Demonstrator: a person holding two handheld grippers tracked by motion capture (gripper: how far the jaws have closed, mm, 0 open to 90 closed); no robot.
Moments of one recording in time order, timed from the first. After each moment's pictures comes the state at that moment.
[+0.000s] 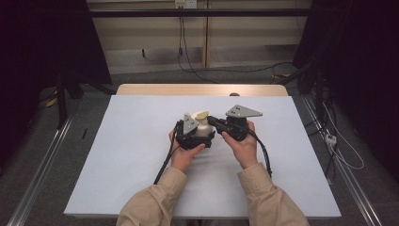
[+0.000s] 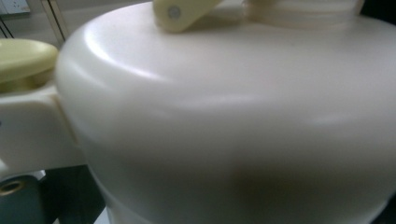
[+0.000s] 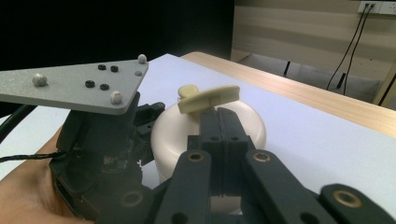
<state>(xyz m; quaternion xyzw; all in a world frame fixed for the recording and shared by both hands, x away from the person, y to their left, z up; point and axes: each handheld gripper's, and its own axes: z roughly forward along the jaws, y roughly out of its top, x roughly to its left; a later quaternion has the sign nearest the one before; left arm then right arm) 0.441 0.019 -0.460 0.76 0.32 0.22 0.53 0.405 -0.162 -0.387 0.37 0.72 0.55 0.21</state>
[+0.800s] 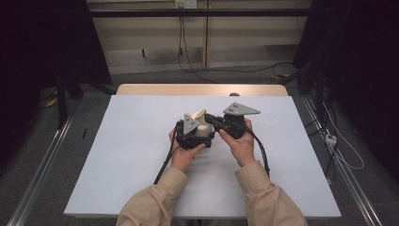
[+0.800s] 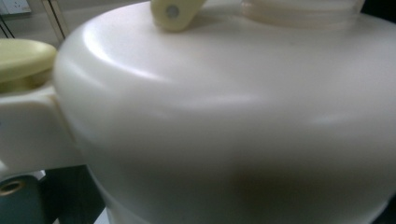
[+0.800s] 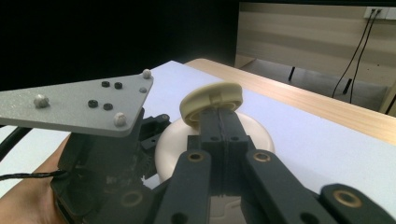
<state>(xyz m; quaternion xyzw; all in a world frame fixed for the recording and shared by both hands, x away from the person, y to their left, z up) 0.441 0.018 -0.460 0.75 0.32 0.22 0.53 0.412 -0.156 -0.384 0.36 0.72 0.56 0.20</state>
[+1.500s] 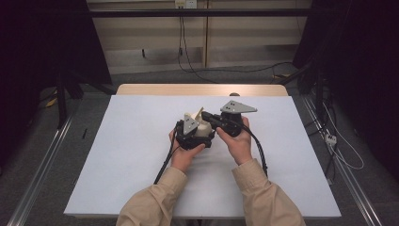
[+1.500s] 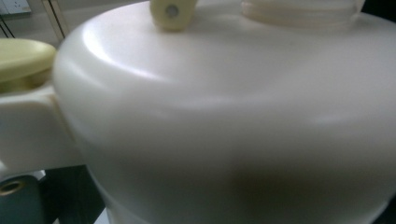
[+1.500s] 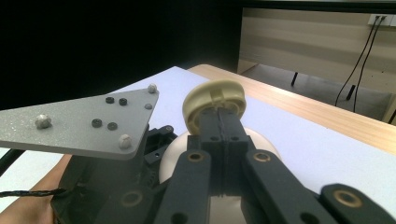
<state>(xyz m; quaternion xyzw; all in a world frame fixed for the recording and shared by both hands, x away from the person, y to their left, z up) 0.441 0.018 -0.460 0.75 0.32 0.22 0.53 0.417 -0.148 -0.381 0.35 0.72 0.56 0.20</state>
